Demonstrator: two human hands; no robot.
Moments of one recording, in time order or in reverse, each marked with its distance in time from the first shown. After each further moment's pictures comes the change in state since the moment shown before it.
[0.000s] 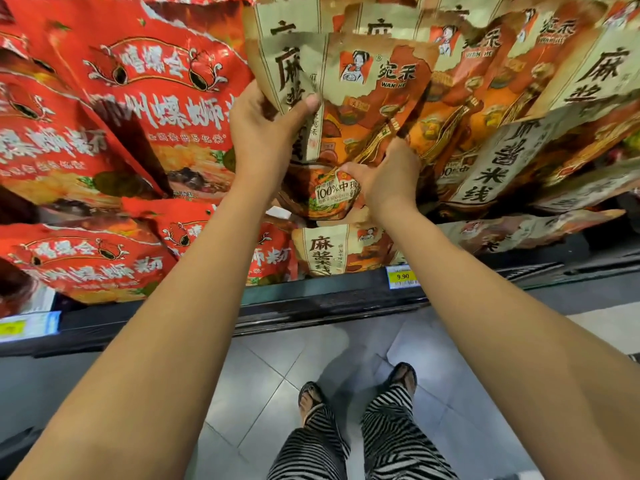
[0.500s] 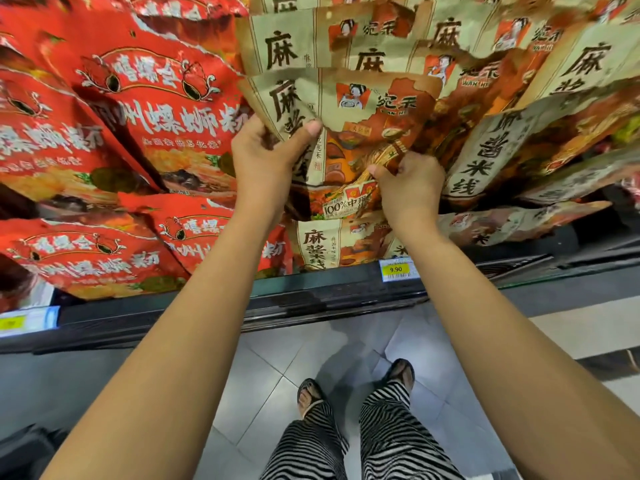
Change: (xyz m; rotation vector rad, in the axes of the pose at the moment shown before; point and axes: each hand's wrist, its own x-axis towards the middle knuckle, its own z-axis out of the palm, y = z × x) left_hand -0.037 -0.005 0.003 -0.201 -0.010 -0.140; right_hand -0.031 0.004 -0.047 -0.055 0.042 -0.066
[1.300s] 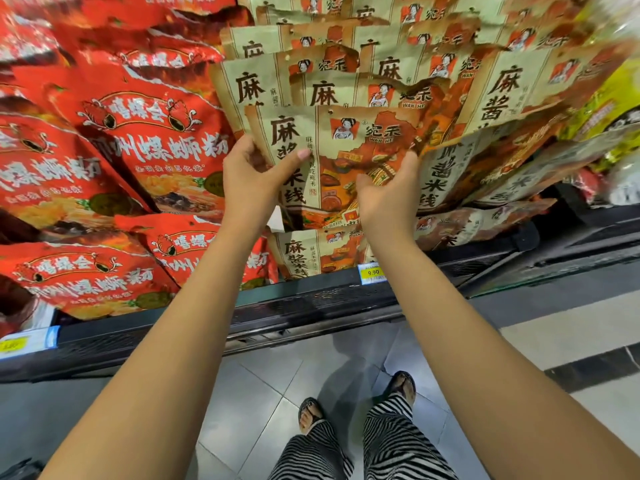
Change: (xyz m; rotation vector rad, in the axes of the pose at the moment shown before) left_hand -0.023 0.026 0.011 0.296 -0.090 0.092; right_hand -0.032 -0.023 -0.030 0.422 0.130 0.187
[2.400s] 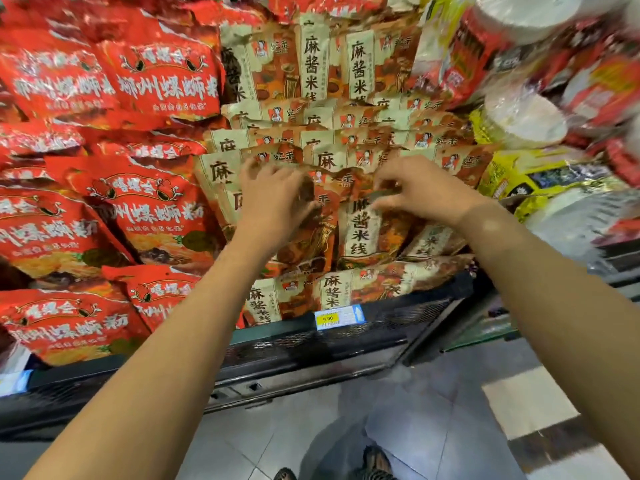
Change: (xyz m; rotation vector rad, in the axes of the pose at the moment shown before) left_hand 0.001 0.085 0.065 1.116 -0.128 0.545; right_hand 0.110 -0.063 -0.145 -0.946 -0.607 -0.730
